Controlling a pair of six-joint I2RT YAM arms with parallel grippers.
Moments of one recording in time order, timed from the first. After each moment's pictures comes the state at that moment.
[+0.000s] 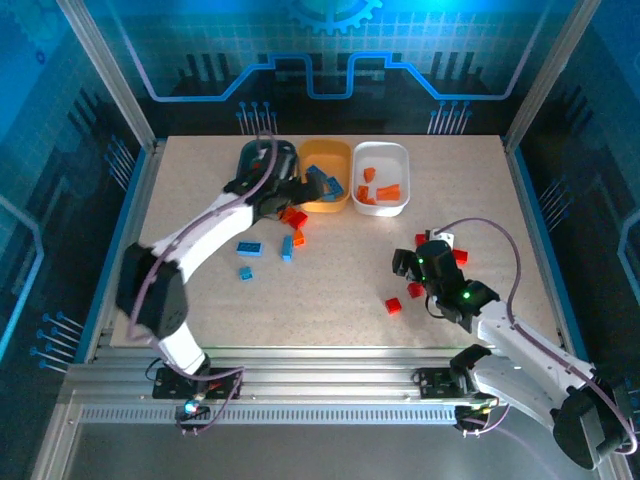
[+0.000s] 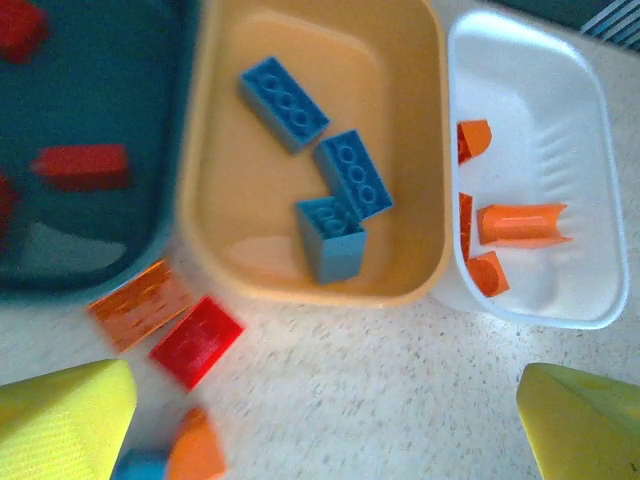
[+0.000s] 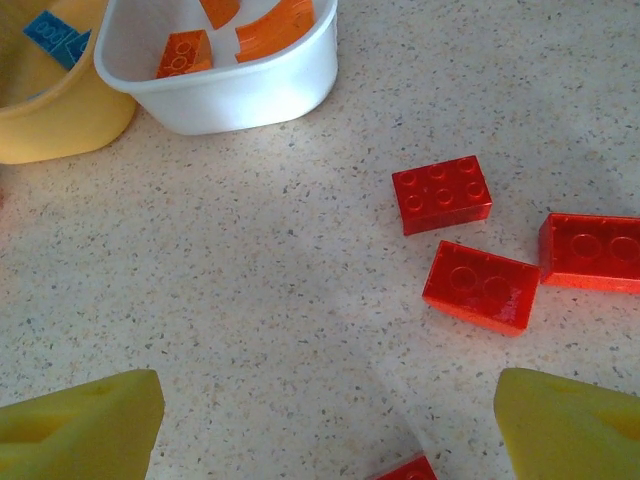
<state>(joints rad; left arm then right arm) -0.45 1.61 1.33 -0.49 -0.13 -0.66 0.52 0.89 0.51 -0.34 0.36 0.58</state>
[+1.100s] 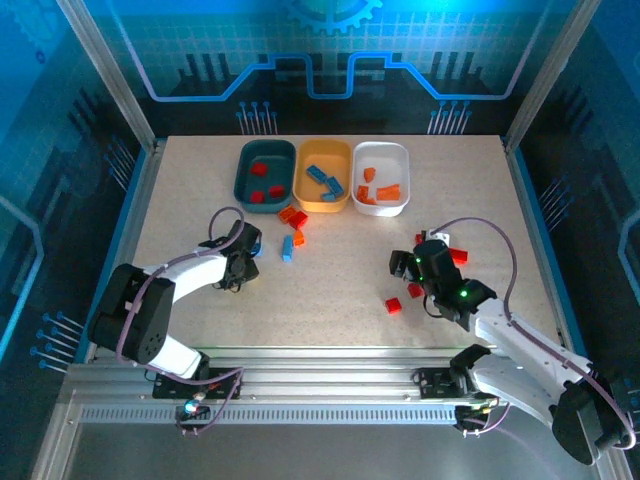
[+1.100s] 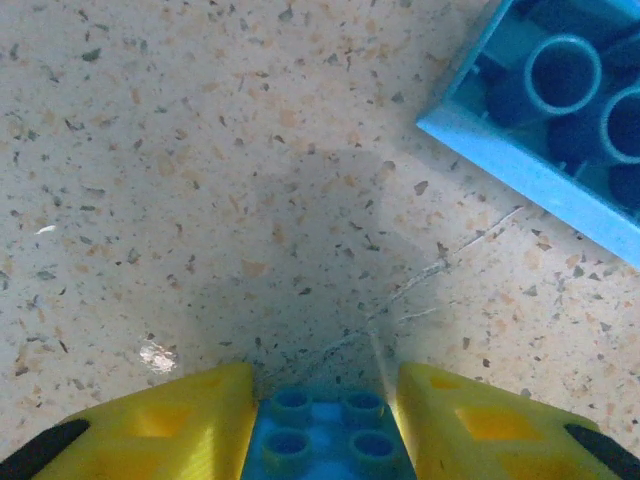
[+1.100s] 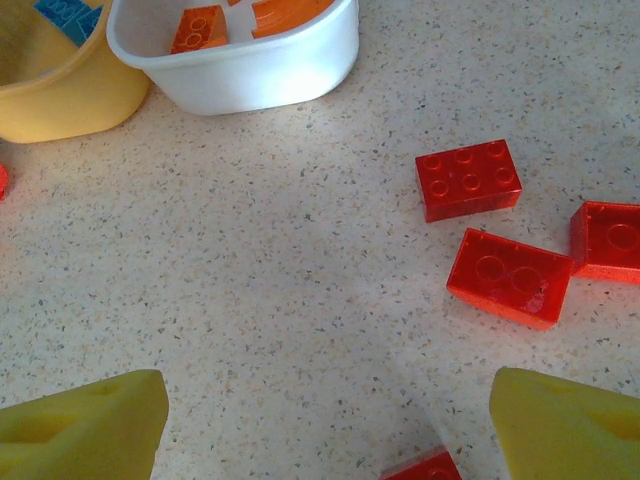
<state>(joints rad) -0.30 1.50 0.71 -0.49 -0.24 -0.81 0.52 0.92 0.51 -0.33 0.33 0.58</state>
